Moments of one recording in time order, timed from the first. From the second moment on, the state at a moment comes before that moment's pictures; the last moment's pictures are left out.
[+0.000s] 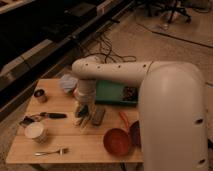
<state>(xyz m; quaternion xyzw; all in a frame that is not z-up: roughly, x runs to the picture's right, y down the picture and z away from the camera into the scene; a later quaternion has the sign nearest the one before) -0.108 0.117 0.738 -0.41 0.21 0.52 0.71</state>
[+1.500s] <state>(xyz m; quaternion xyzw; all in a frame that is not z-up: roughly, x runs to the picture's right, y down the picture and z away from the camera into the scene) 0.143 0.145 0.664 -0.36 0.29 0.64 0.61</state>
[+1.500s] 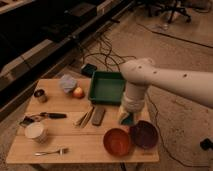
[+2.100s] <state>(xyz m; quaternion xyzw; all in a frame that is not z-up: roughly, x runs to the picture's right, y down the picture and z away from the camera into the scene) 0.233 0.068 0.746 -0.38 0.26 0.68 0.57</state>
